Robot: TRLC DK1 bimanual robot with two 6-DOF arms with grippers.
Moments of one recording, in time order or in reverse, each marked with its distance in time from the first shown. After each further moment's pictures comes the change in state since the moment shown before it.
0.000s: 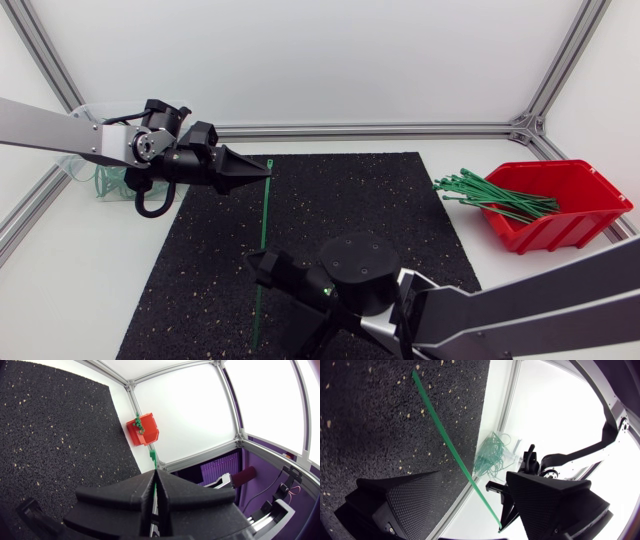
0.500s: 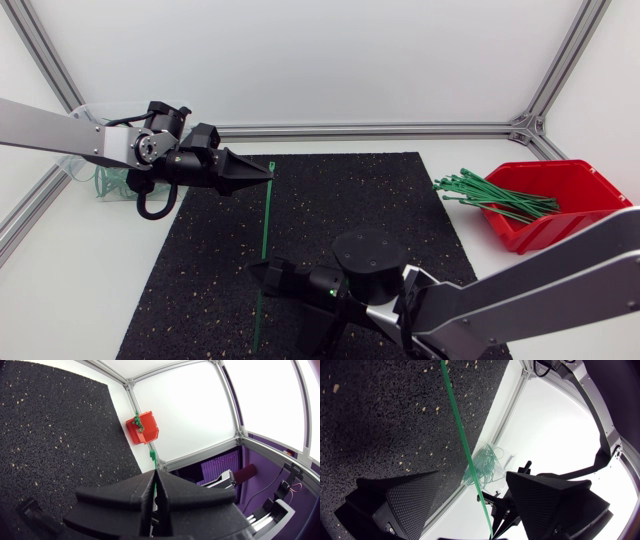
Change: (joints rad) left arm -0.010 -0.001 -0.010 -0.001 0.000 0.022; right arm -0.068 0.075 -0.023 0.113 -0.168 -0.195
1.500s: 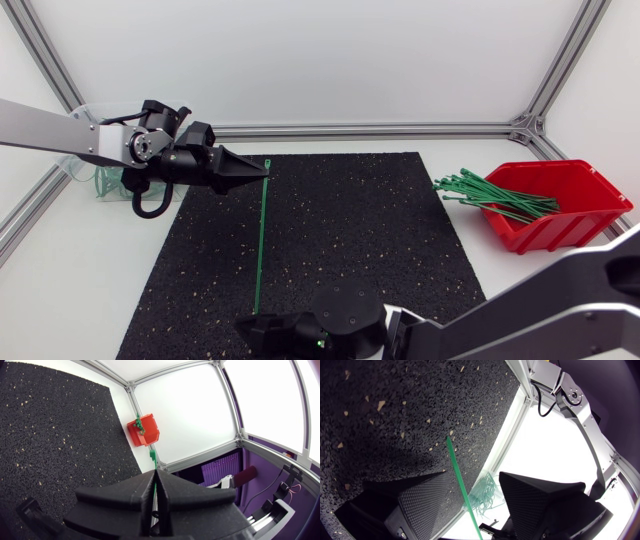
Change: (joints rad) left arm 0.020 -0.005 0.004 -0.010 0.000 0.000; right arm 0.159 0.088 -0.040 0.045 0.023 0.021
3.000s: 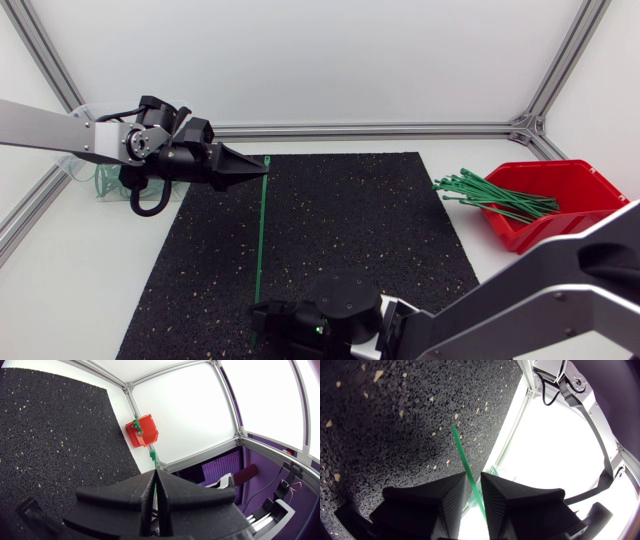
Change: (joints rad) left arm 0.000 -0.021 0.000 0.000 0.000 0.004; right arm -0.048 0.039 0.028 0.016 -0.001 0.018
